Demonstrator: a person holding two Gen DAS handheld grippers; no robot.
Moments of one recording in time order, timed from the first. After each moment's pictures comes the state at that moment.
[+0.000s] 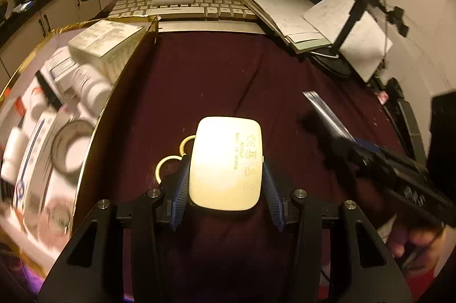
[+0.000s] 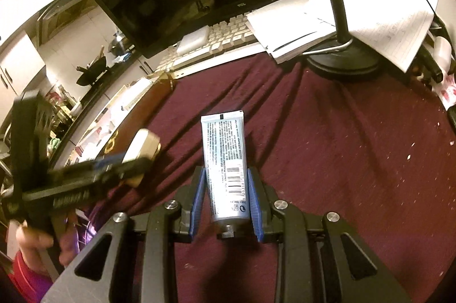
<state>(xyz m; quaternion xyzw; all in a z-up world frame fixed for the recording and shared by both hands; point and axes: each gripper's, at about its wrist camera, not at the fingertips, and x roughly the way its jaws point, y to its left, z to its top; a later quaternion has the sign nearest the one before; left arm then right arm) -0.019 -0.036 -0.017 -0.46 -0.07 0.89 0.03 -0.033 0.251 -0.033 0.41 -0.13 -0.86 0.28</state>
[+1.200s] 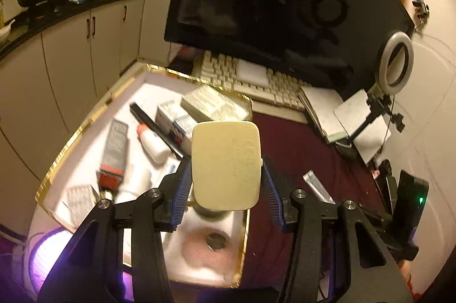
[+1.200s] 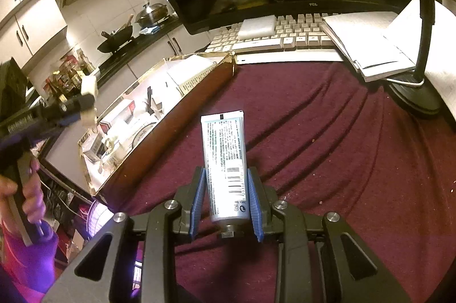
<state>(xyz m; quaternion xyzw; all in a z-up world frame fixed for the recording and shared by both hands) 0.030 -0.189 0.067 -0.34 -0.17 0.93 -0.03 -0.004 0.165 -0.005 0.41 -0.05 -0.85 0.33</state>
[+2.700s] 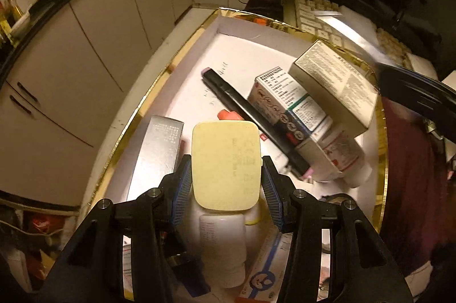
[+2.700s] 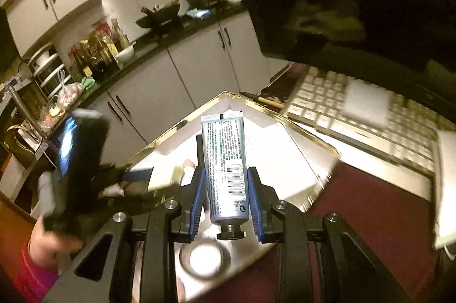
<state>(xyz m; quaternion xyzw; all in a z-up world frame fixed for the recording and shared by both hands) -0.053 -0.265 0.000 -0.51 -0.12 0.84 -0.16 -0.115 -0.022 0.064 0.40 0.05 -0.80 0.44</state>
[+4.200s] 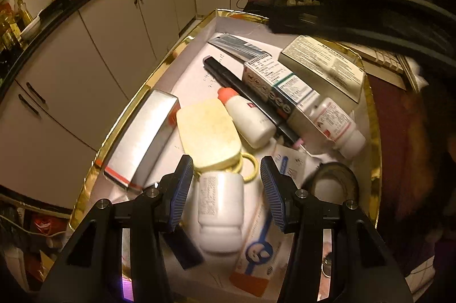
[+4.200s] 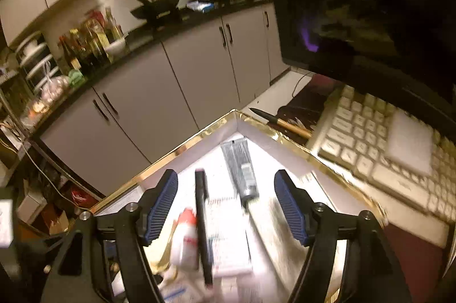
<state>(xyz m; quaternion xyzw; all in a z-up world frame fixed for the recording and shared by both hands) -0.021 -0.236 -0.002 -0.48 -0.10 0.85 -0.18 -0.136 -0.092 0.047 0.39 0.07 -0.81 0.43</state>
